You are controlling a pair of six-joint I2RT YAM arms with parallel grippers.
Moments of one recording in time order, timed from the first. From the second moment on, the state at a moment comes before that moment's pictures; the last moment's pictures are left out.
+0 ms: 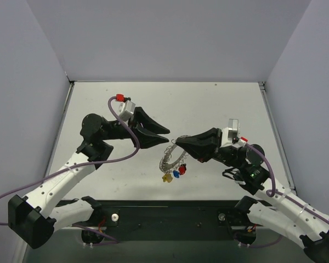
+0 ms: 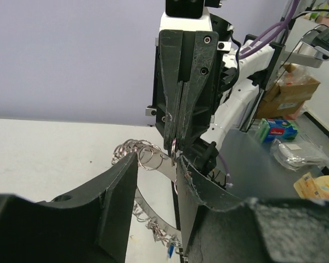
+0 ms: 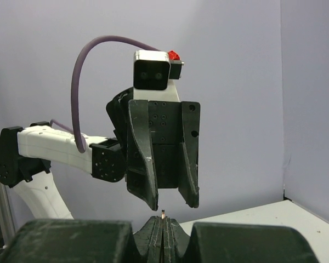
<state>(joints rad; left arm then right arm) -0.60 1.08 0.93 0.59 0.98 -0.50 0.76 0.75 0.61 0.57 -0.47 0.31</state>
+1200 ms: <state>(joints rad) -0.66 1.14 1.19 0.00 0.92 -0.17 0.75 0.77 0.76 0.35 -0.49 0.25</state>
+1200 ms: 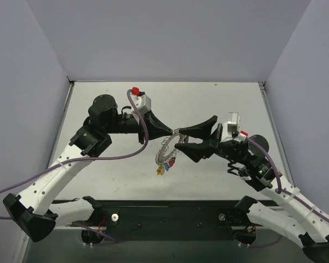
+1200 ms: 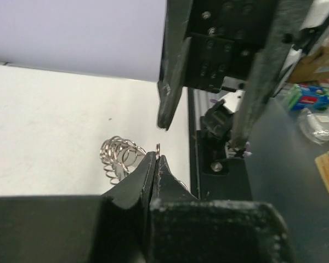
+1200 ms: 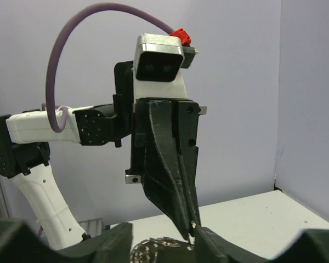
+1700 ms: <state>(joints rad) -0.82 1.37 1.72 -0.92 0.50 0.30 0.72 0.80 0.90 0.02 -0.54 0.09</state>
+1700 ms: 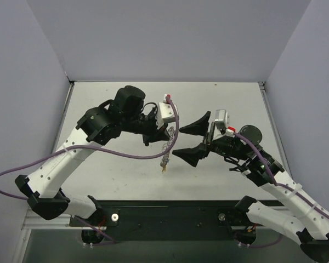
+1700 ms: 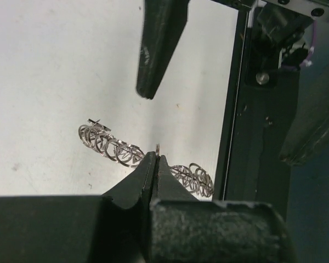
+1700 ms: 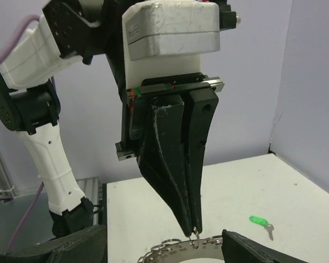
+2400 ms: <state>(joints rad) -0.92 1.43 1.82 -1.16 0.42 0.41 0.71 0.93 0.95 -0.14 -0.68 0.00</state>
